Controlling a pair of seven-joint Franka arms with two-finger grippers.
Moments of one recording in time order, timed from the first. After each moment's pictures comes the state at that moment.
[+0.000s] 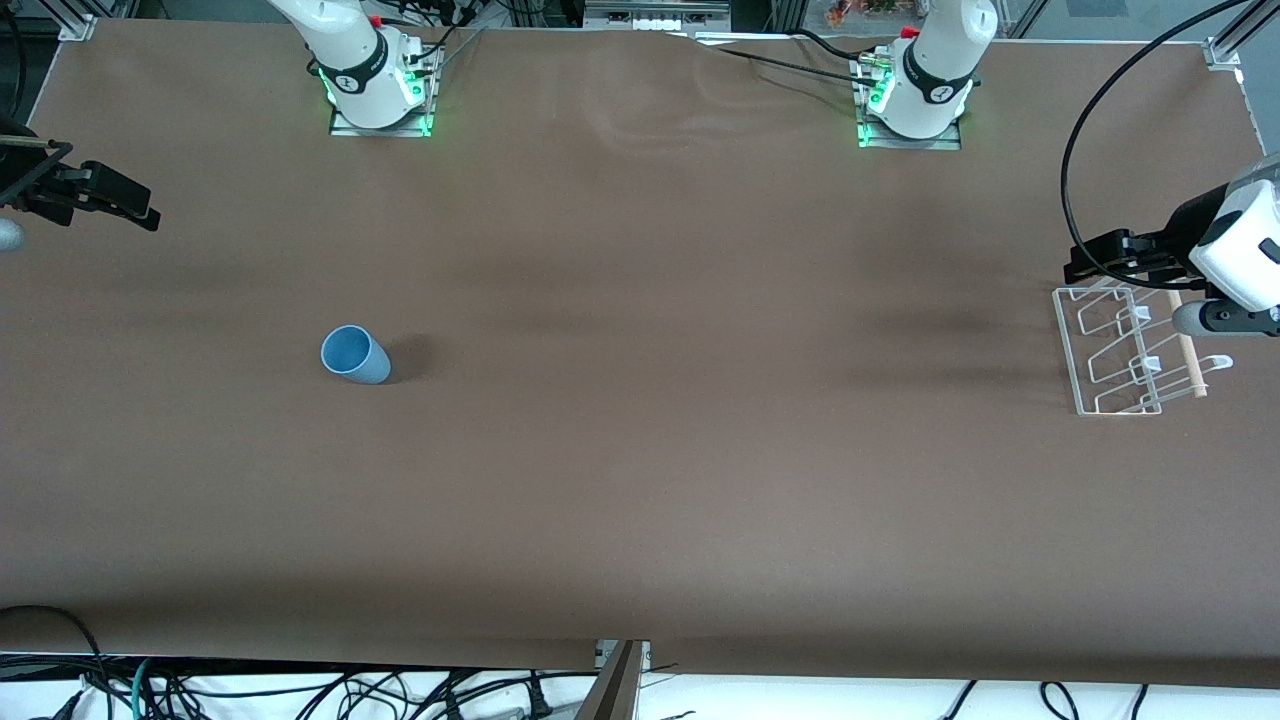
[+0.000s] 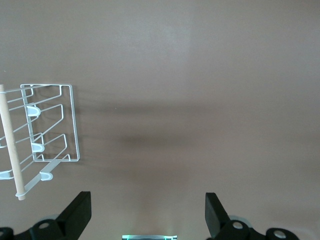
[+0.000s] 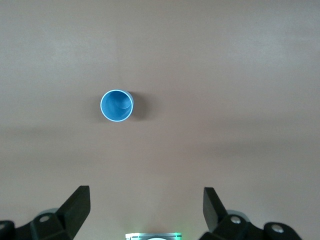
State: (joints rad) left arm -0.01 0.19 0.01 -1.39 -0.05 1.40 -0.05; right arm -0.04 -0.02 0.00 -1.61 -0.01 1.51 0.00
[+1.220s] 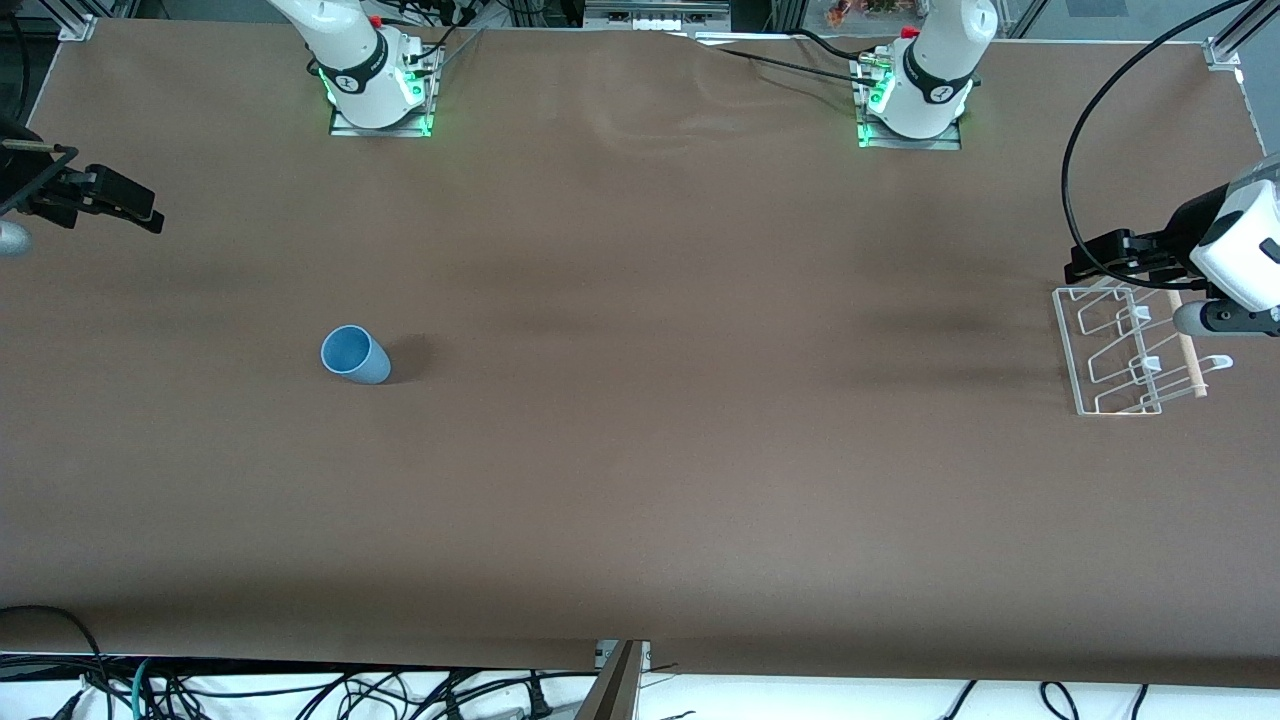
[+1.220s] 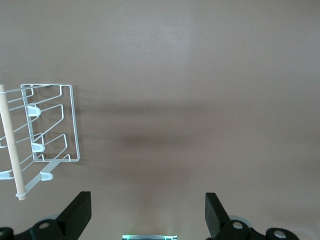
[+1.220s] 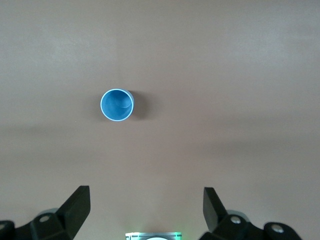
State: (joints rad) left arm -0.01 0.19 0.01 -1.39 -0.05 1.40 -0.04; right arm -0.04 0.00 0.00 -1.61 -0.01 1.51 0.00
